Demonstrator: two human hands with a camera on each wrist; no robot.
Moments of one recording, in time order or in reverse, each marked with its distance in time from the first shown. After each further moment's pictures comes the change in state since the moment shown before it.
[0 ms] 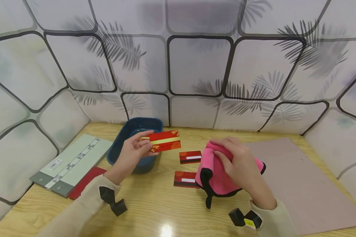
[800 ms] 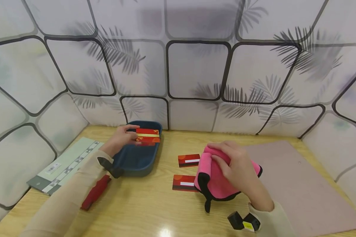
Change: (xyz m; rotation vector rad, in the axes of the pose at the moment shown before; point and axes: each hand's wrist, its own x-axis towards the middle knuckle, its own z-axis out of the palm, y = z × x) left_hand 0.067 0.005 -0.072 0.356 0.111 -0.239; right_hand -0.001 0.005 0.003 0.019 -0.023 -0.023
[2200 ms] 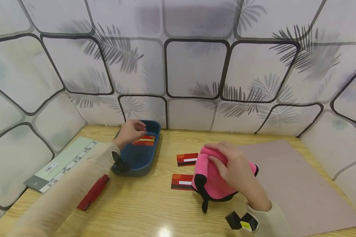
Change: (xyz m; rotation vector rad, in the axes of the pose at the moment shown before) left_hand 0.022 0.004 0.017 0.537 0.096 0.250; right_hand -0.003 -0.003 0.001 0.019 -0.033 0.014
